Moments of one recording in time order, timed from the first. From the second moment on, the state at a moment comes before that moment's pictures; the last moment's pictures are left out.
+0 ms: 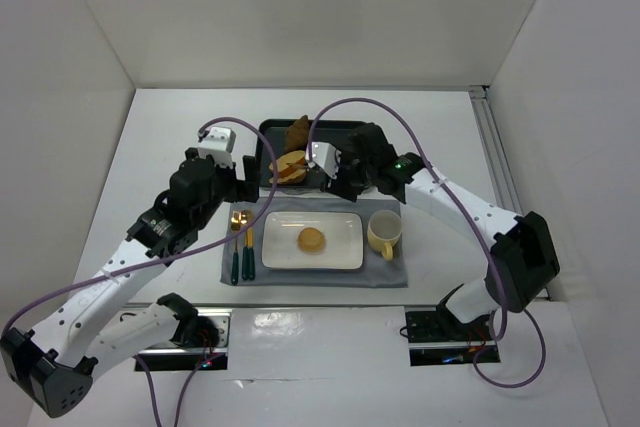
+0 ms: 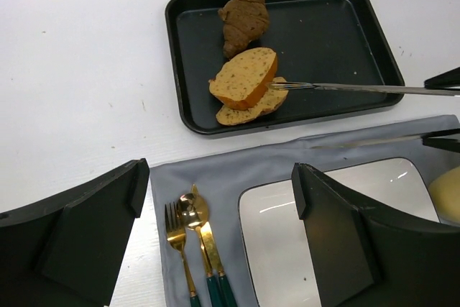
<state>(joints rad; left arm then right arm) -0.54 0.88 0.86 -0.32 -0.29 -0.21 0.64 1.44 1.15 -0.45 -0.26 -0.72</state>
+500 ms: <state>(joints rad) -0.54 0.88 0.85 -0.33 -0.31 -0.22 0.64 1.54 1.19 -0.35 -0.26 -0.71</state>
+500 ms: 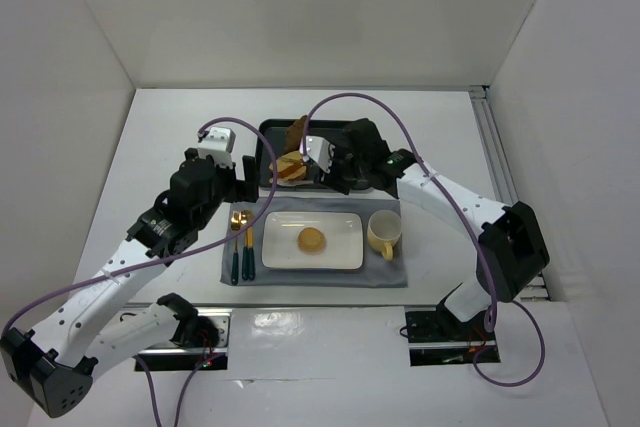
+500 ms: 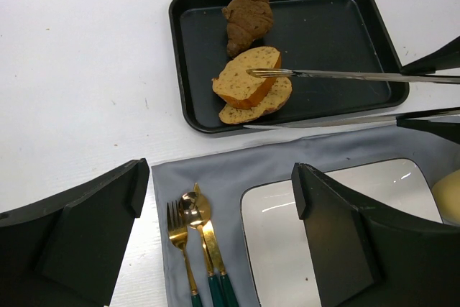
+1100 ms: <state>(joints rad) -0.54 0.88 0.85 -0.33 -0.31 -0.22 0.64 1.62 1.19 -0.25 -0.25 -0.71</state>
